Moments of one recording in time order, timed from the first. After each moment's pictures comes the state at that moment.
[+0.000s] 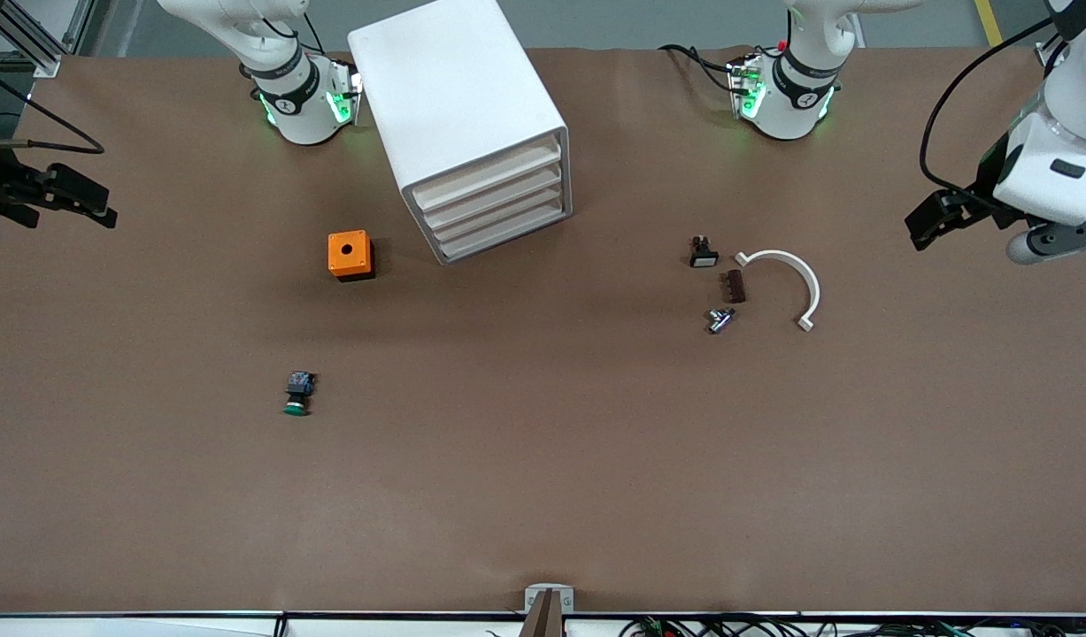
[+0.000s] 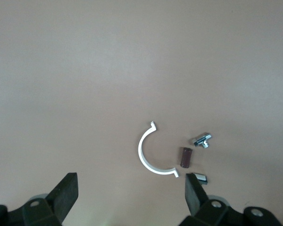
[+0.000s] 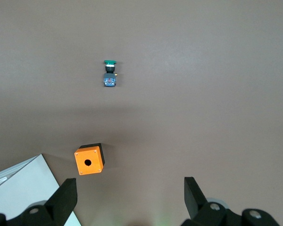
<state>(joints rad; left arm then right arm) -0.02 -0.02 -0.15 -1.58 0.13 1.53 -0.35 -0.03 -0.06 -0.02 -1.62 0.00 1.51 -0.03</state>
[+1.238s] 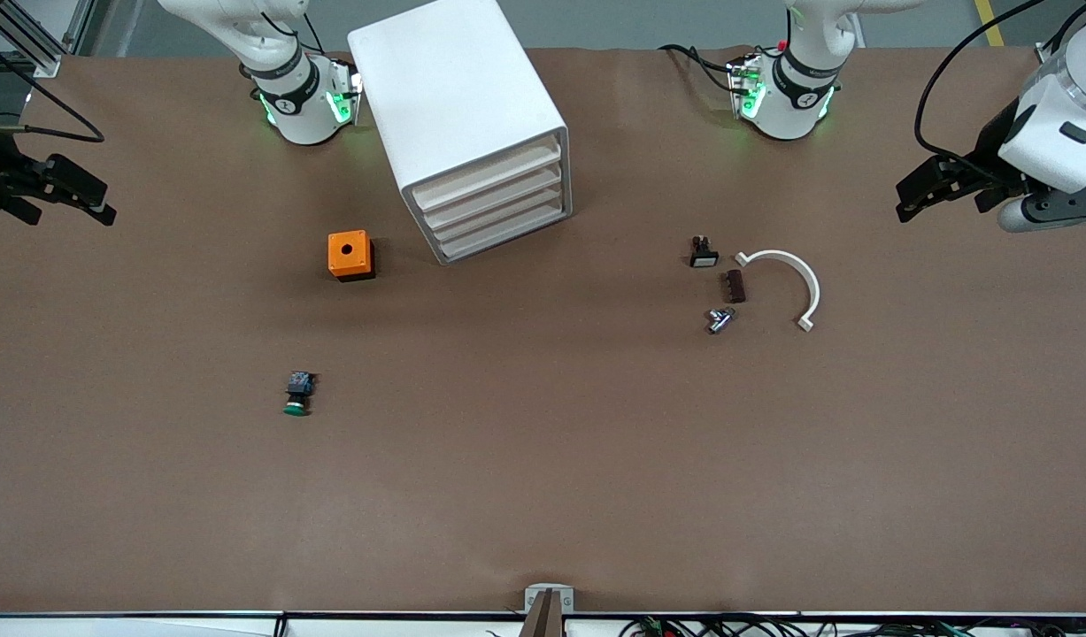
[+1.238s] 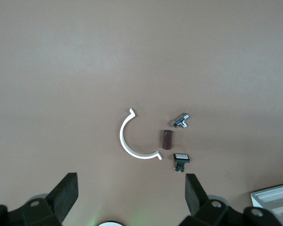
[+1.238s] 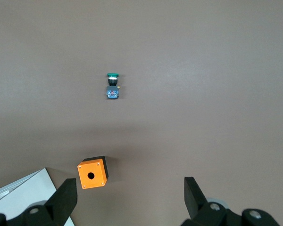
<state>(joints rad) -0.02 -0.06 -0.13 -1.61 0.00 1.53 -0.24 -0.05 -0.16 -0.02 -1.77 0.03 1.64 -0.03</state>
